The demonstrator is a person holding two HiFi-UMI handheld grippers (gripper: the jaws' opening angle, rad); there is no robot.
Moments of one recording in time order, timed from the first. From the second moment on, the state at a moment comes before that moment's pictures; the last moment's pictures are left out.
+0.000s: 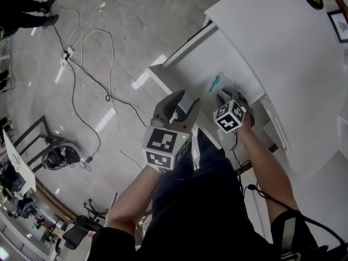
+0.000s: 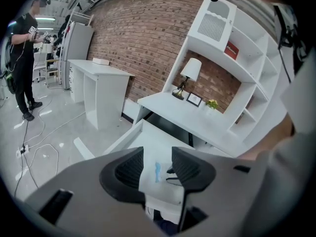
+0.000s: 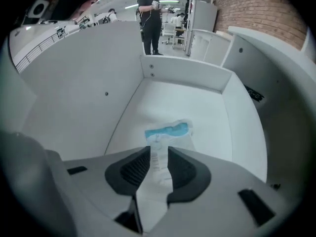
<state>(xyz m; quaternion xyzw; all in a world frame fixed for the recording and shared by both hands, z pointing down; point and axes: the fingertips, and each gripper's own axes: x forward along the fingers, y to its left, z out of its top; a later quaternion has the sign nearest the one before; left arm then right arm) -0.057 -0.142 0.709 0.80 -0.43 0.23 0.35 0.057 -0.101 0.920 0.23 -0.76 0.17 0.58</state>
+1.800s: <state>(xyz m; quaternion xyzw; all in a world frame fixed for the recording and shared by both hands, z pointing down) -0.059 -0.134 0.546 0.83 -0.46 0.15 0.27 0.047 -0.147 0.657 0.40 -0.83 0.15 0.36</state>
